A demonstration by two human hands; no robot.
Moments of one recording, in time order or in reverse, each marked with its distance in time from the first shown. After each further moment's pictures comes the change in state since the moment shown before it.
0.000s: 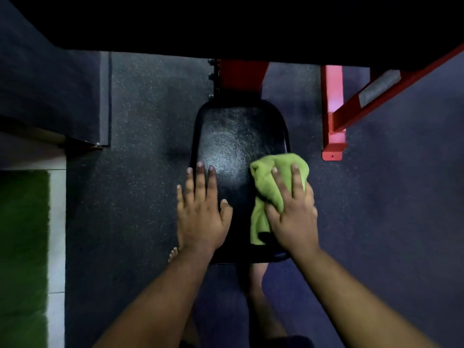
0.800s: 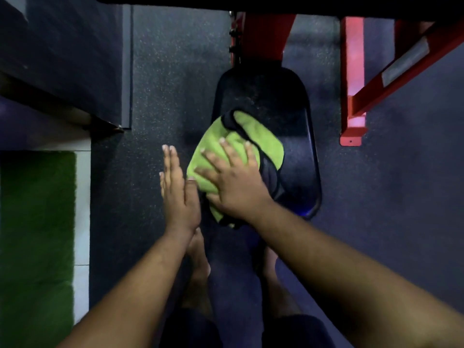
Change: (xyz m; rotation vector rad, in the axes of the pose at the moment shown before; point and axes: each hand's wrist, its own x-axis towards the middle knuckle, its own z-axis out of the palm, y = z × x) left_hand -0.049 -0.073 -0.016 -0.696 0.271 -0.147; right_hand -0.007 -0.116 0.049 -0.403 -0.082 -0.686
